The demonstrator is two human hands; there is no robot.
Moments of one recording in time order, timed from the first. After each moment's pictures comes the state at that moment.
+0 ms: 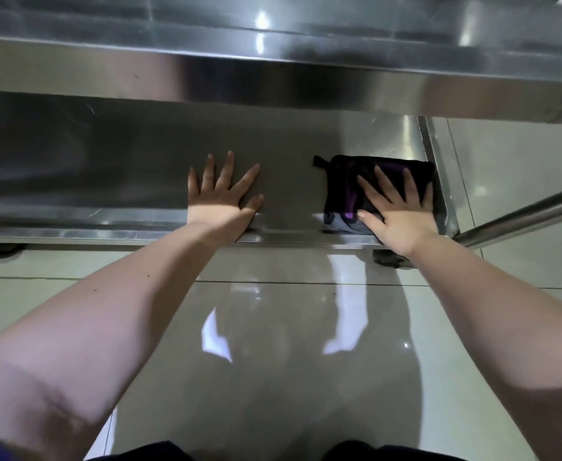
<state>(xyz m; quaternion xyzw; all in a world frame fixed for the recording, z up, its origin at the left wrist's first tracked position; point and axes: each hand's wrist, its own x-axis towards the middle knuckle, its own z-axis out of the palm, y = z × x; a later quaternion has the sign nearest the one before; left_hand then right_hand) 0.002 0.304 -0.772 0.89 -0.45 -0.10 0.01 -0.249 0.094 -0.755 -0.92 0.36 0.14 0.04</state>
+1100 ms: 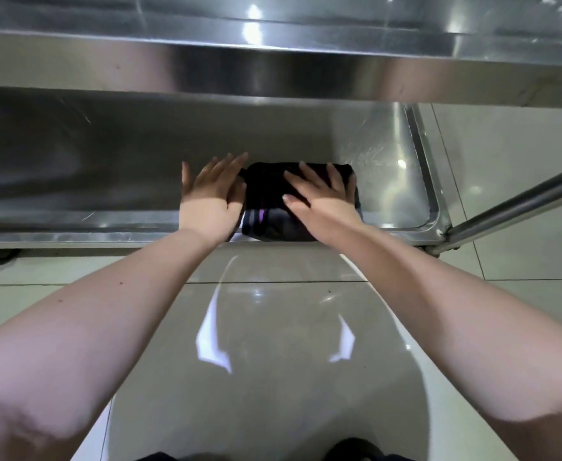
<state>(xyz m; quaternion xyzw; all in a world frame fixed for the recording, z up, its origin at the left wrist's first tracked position) -0.010 0.310 -0.756 0.85 -0.46 -0.01 0.24 -0.165 0.167 -0.743 -0.92 0.35 0.05 0.19</state>
